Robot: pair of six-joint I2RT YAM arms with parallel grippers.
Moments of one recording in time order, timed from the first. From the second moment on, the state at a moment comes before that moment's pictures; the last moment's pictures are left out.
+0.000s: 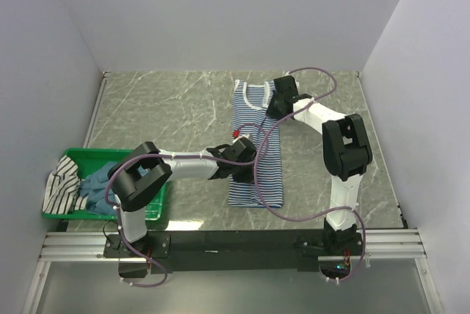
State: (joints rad) left arm -0.96 1.84 1.05 -0.11 0.02 -0.94; right arm 0.32 2.01 1.43 -0.29 0.06 0.62
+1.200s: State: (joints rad) left arm -0.96 1.83 1.04 -0.11 0.02 -0.94; right arm 0.33 2.04 1.34 -0.20 0.03 0.67
